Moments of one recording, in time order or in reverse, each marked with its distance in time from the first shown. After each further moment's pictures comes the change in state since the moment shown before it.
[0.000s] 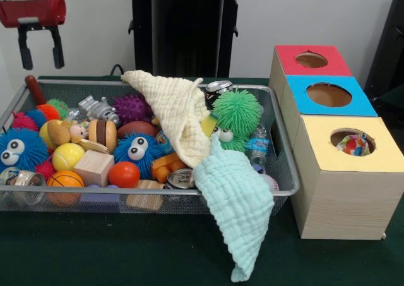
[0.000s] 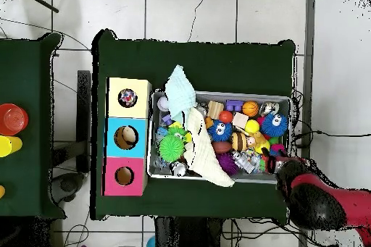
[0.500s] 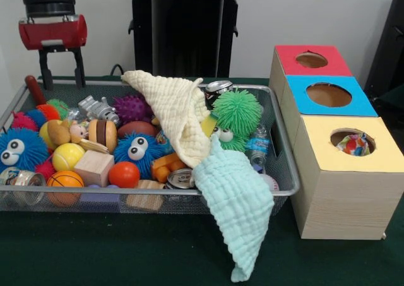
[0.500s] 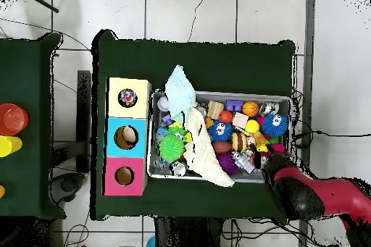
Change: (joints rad) arm 0.104 0.059 -0.084 -0.034 -0.100 -0.066 0.000
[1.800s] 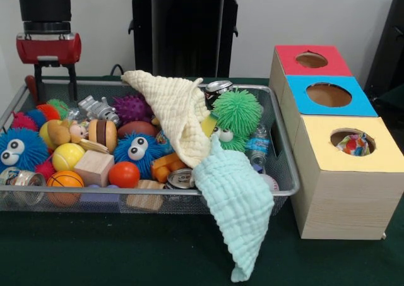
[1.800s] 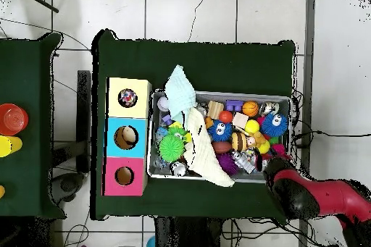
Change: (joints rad) arm 0.058 0.042 -0.128 -0.051 -0.075 -0.034 0.000
